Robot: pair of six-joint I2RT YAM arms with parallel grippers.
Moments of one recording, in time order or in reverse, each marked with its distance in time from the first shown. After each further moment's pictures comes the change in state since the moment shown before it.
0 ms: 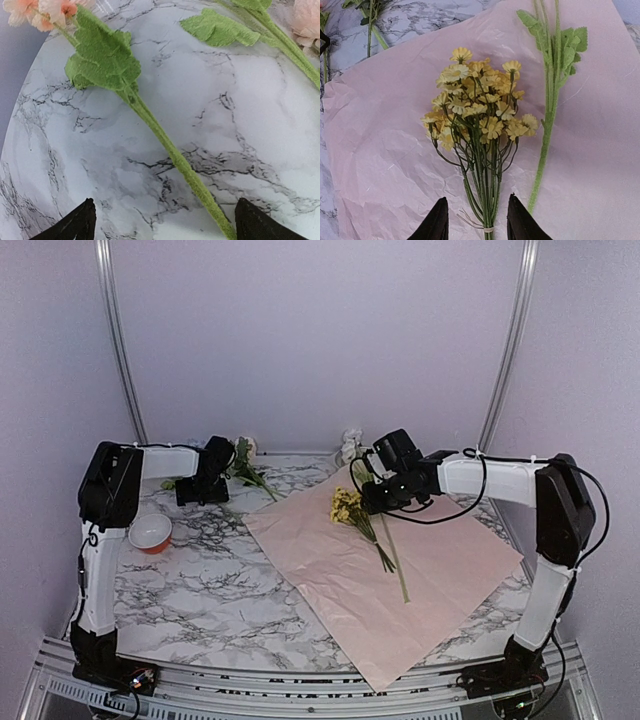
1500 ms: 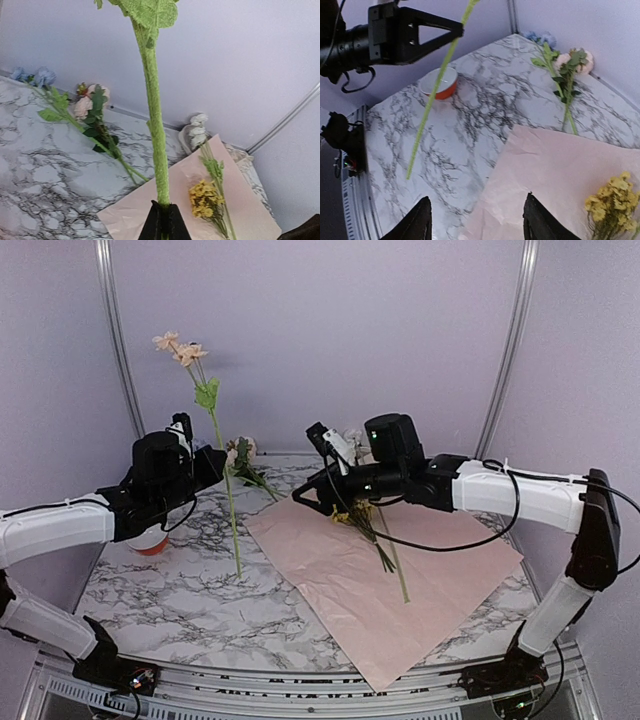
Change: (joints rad) left arm -0.243 -0.991 -0.859 0.800 0.284 -0.087; right arm 0.200 -0.216 -0.084 0.296 -0.386 -0.163
